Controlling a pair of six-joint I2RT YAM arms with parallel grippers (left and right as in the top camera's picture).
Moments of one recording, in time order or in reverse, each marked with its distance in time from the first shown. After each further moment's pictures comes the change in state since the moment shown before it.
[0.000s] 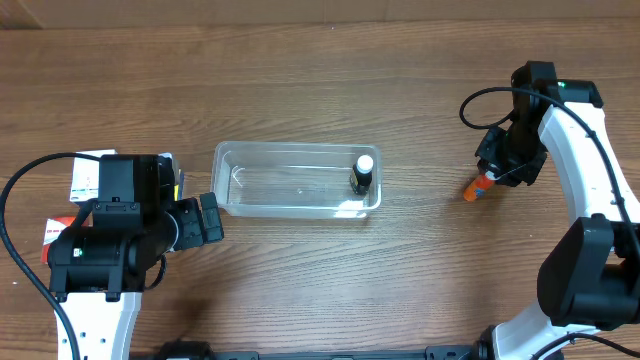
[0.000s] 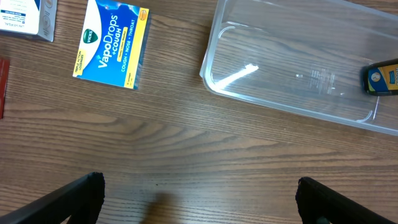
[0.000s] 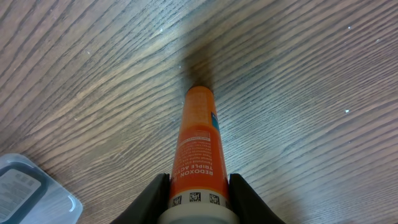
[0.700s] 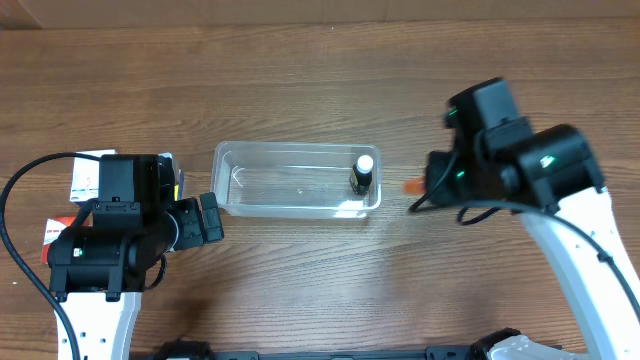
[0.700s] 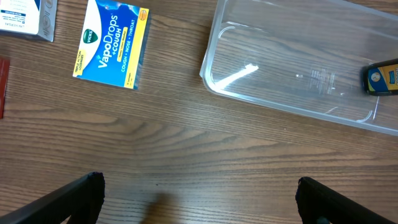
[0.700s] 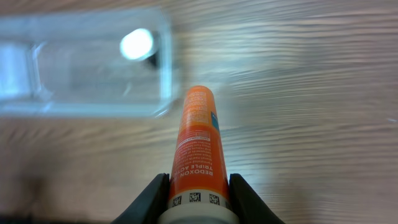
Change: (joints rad) left arm 0.000 0.000 0.000 0.000 0.000 0.000; right arm 0.497 -0.418 0.092 -0.172 -0.006 -0.025
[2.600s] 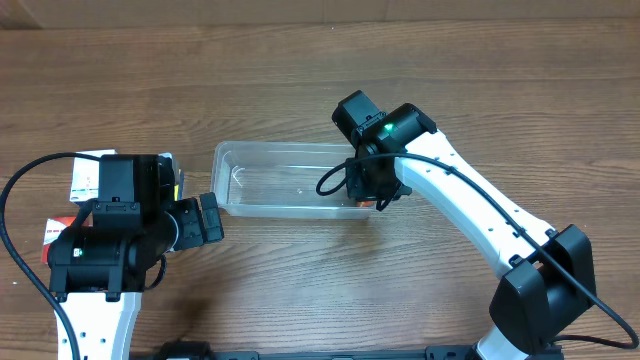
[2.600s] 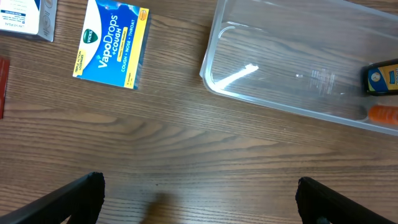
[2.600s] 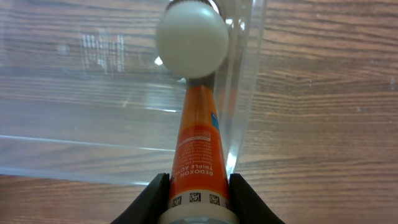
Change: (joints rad) left arm 0.000 0.000 0.000 0.000 0.000 0.000; right arm 0.199 0.418 -0.034 0.195 0.058 0.101
